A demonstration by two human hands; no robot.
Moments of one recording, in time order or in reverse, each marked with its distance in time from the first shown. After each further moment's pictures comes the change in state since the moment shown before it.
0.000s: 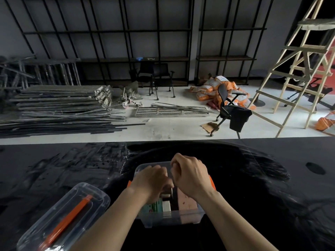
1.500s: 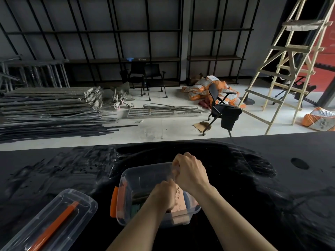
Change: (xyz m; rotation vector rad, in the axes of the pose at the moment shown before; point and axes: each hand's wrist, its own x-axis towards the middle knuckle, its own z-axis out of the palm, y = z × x) left_hand 0.051 0.068 0.028 -0.407 -0.316 -0.379; right_hand 0.008 0.027 -0.006 -0.050 -0.098 0.218
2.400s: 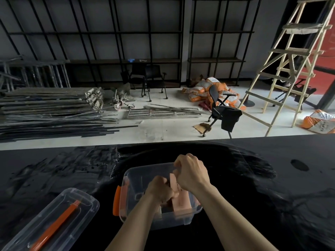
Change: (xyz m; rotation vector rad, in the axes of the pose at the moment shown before) left_hand -0.014 -0.020 -0.013 -0.746 0.042 -0.110; right_hand -0.003 -0.006 -0.006 0.008 -0.007 0.055
